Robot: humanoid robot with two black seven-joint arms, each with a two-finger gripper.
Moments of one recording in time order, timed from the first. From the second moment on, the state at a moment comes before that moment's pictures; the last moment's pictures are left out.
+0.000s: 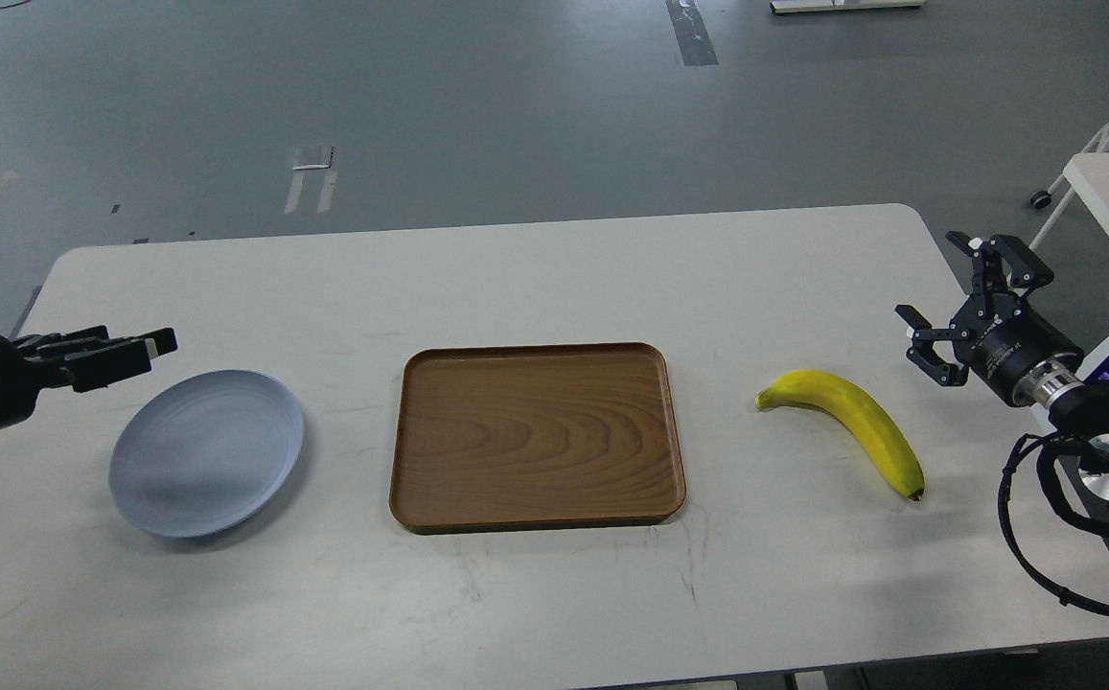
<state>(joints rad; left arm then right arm) -0.64 1.06 -0.37 -1.11 1.44 -0.12 -0.49 0.69 -0.62 0.14 0.64 0.21 0.49 0.49</state>
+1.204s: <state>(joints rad) -0.50 0.86 -0.24 -0.81 1.36 0.01 -0.49 0.69 -0.61 0.15 0.62 0.21 0.49 0.49</state>
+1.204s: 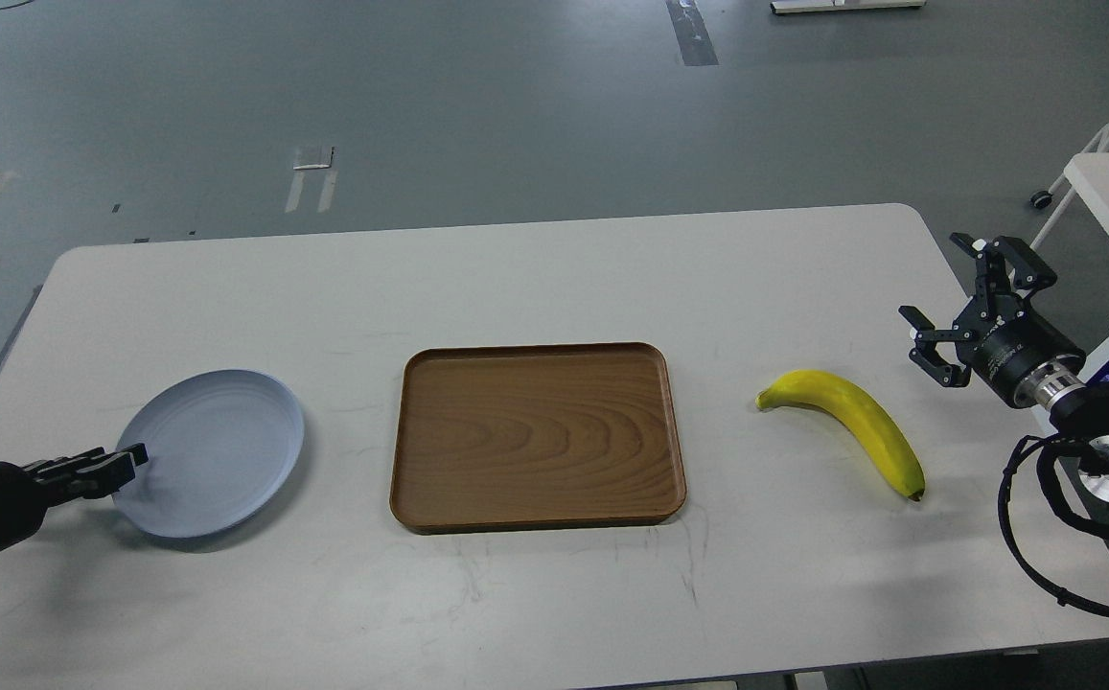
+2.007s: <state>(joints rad) -0.71 0.89 -0.24 -0.91 1.31 -0.08 -0.49 0.69 -0.60 0.15 0.62 0.21 0.49 0.49</state>
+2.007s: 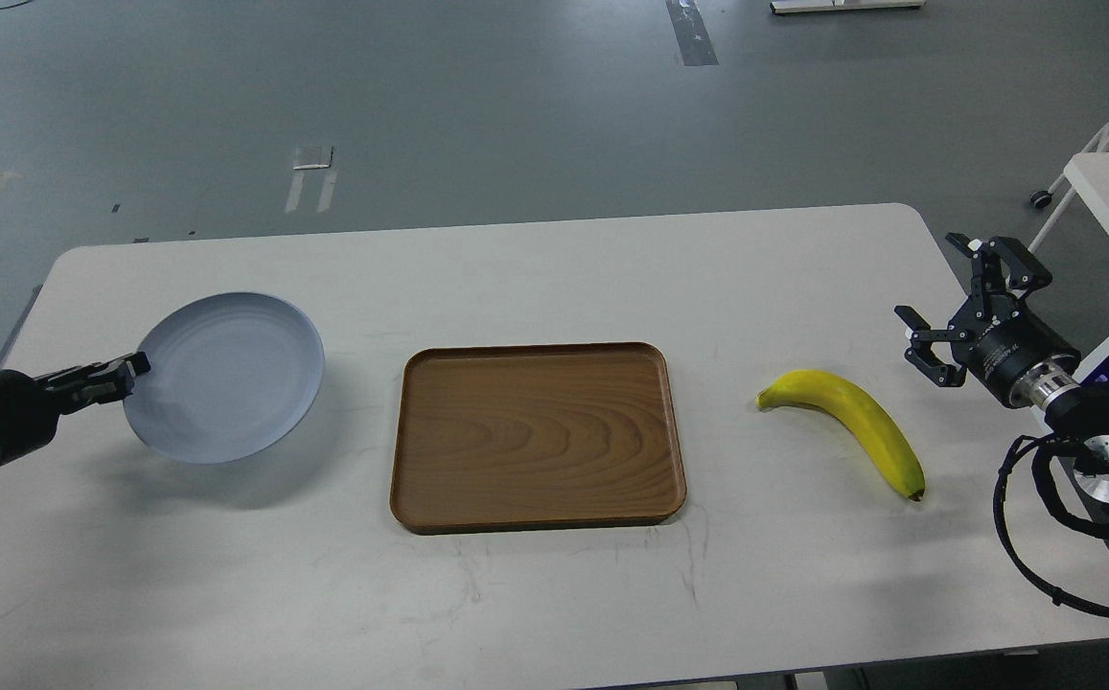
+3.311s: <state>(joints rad) -1.04 0.11 0.07 -0.54 1.46 -0.22 -0.49 0.69 -0.60 0.15 0.56 0.21 0.49 0.49</state>
